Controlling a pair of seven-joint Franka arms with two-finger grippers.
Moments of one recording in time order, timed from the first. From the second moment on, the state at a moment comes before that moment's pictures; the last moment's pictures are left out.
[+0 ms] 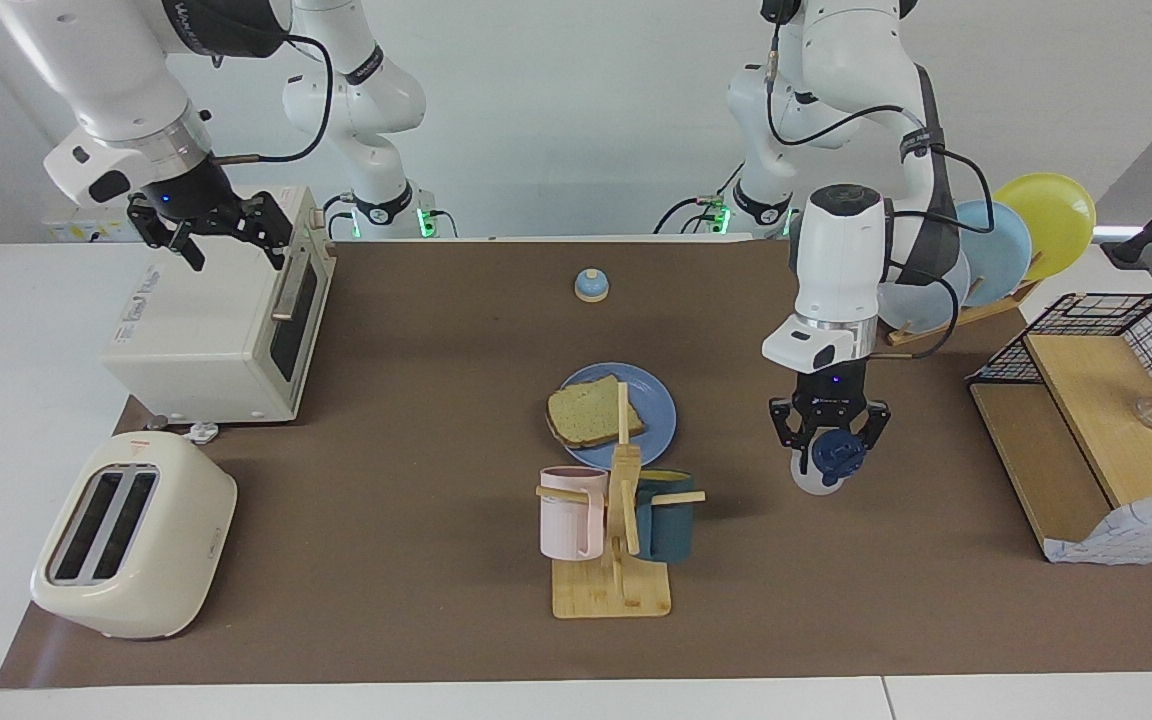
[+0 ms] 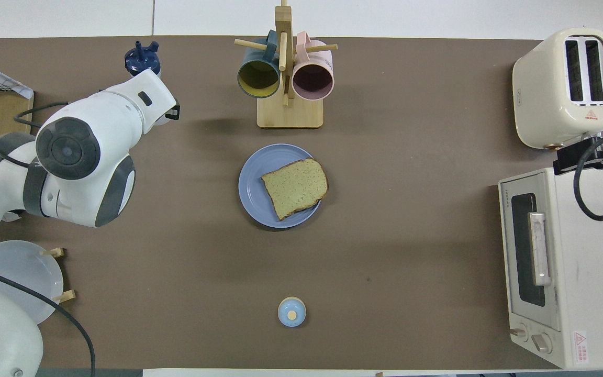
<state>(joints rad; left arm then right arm) -0.66 0.24 0.41 -1.98 0.19 2.78 -0.21 0.03 0.00 -0.05 -1.55 -0.01 1.48 -0.01</state>
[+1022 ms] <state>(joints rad) -0.63 0.52 0.40 -2.08 0.19 3.48 -0.41 0.03 0.00 -0.05 -1.55 -0.01 1.48 -0.01</state>
